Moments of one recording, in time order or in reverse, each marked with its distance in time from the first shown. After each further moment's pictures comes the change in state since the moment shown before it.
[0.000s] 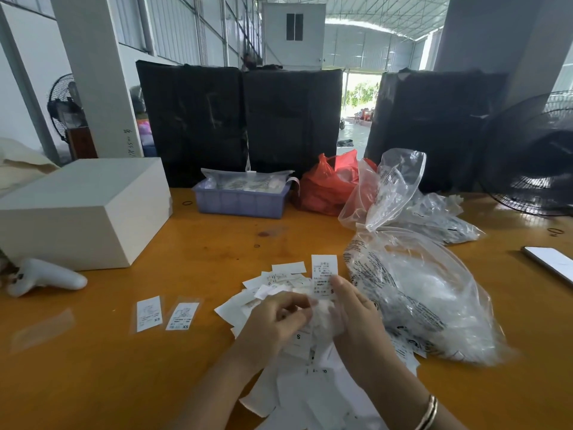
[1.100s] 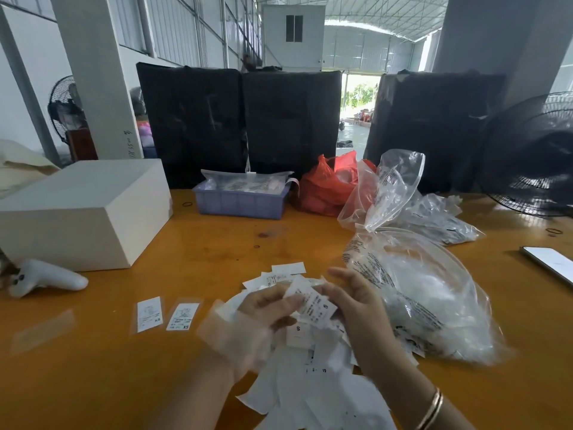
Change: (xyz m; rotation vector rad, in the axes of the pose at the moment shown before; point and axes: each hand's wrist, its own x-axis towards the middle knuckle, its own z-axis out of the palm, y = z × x) left_hand 0.000 0.009 -0.015 -0.548 0.011 -0.195; right_hand 0.003 -0.008 -0.003 -0.439 0.118 -0.138
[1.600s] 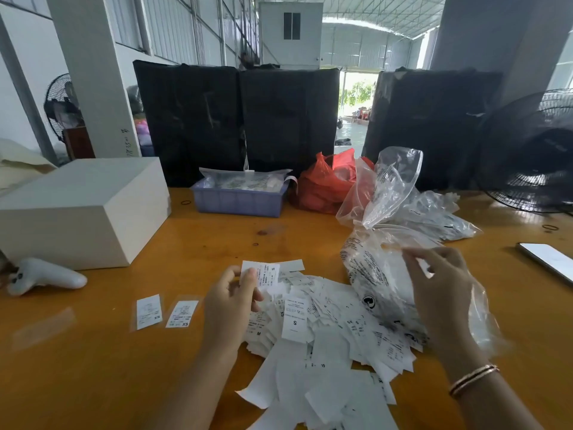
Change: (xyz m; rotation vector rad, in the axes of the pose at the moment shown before) left_hand 0.005 -0.005 -0.017 0.440 0.560 0.323; right_hand 0.025 -0.020 -0.088 -0.819 0.628 -0.546
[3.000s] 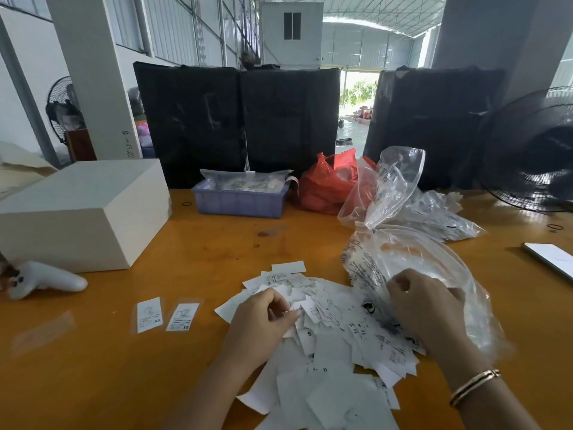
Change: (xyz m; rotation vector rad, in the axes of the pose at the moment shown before) left_hand -0.011 -0.009 0.015 0.399 -0.335 0.145; right_hand -0.007 -0.003 0.008 -0.509 -0.438 0.109
